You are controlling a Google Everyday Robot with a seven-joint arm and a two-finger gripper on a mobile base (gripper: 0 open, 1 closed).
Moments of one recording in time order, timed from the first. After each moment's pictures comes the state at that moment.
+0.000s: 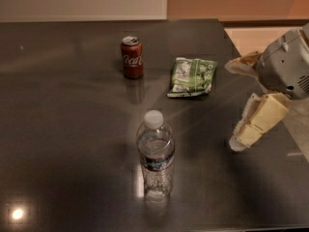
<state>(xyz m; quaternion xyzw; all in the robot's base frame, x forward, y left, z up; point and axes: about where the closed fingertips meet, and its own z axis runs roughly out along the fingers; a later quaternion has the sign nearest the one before) 0.415 -0.144 0.950 -0.62 0.72 0.15 0.26</state>
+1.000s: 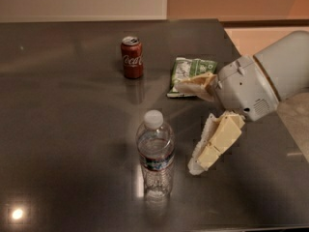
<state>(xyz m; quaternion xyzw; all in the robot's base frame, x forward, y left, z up) 0.379 -0.052 0.936 -0.65 0.63 0.31 0.30</state>
